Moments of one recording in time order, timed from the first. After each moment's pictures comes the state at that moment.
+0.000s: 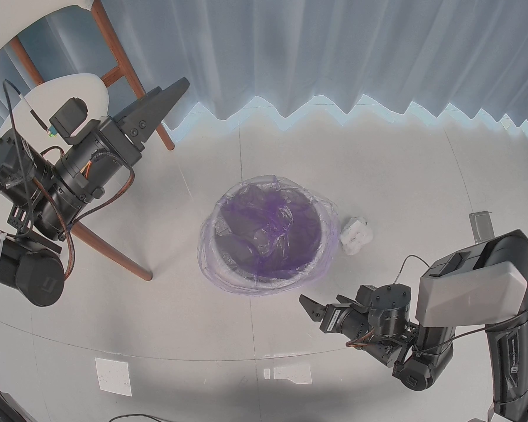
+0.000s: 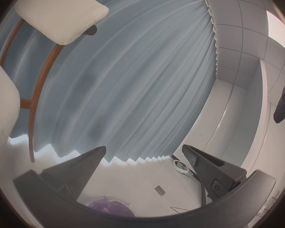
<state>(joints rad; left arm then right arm) -0.30 1.74 -0.78 -1.55 -0.49 -0.47 0.63 2.40 -0.52 -1.55 -0.12 0.53</state>
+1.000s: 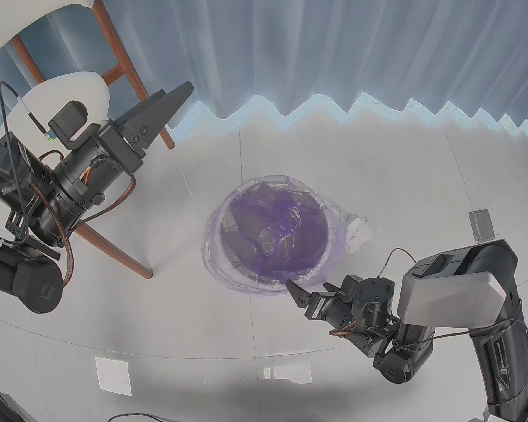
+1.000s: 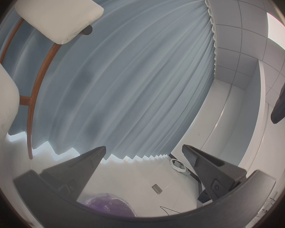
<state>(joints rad) -0.32 1.71 -0.74 -1.55 -0.49 -0.46 0.64 2.49 -0.71 -1.55 -0.12 0.53</state>
